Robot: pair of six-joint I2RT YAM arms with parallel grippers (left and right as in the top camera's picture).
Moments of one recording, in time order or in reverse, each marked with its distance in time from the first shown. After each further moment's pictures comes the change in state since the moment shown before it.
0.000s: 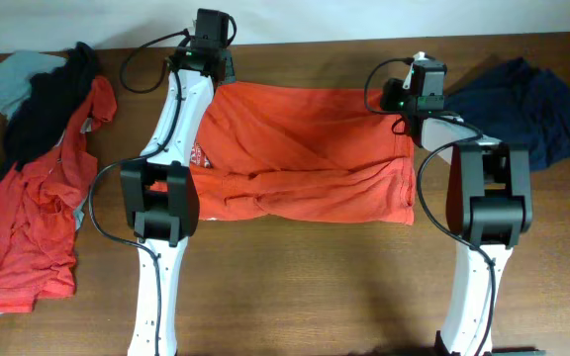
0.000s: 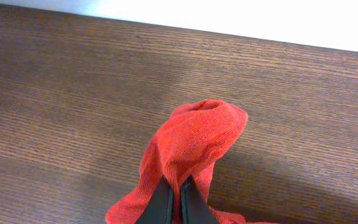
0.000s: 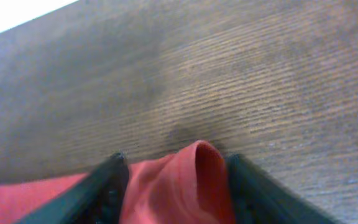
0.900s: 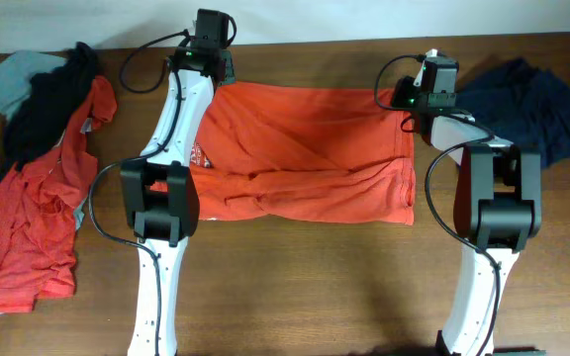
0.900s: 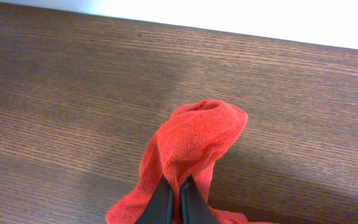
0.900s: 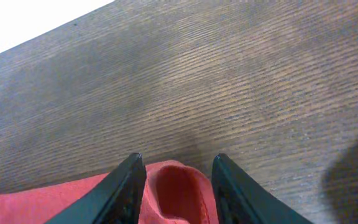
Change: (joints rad) left arm 0.000 0.000 0.000 -0.006 -0.005 0.001; right arm -0.033 -0.031 -0.003 -0.021 -0.010 0.010
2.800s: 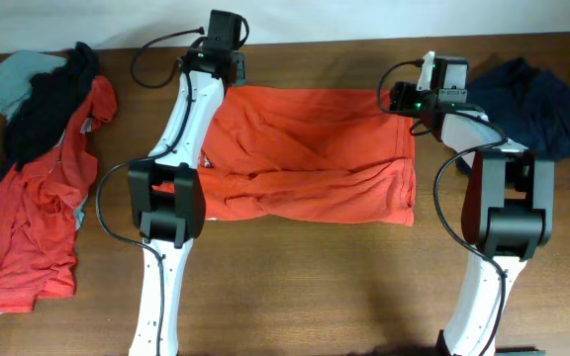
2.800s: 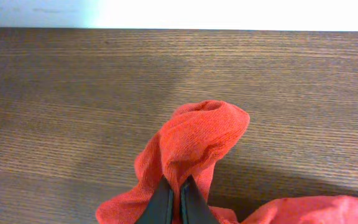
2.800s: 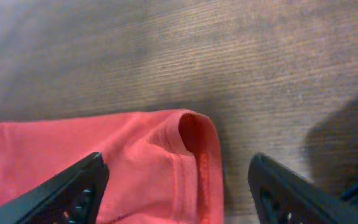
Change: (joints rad) left arm -0.037 0.000 0.000 0.012 0.000 0.082; right arm -0.026 -0.072 -0.005 -0.187 -0.097 -0.137
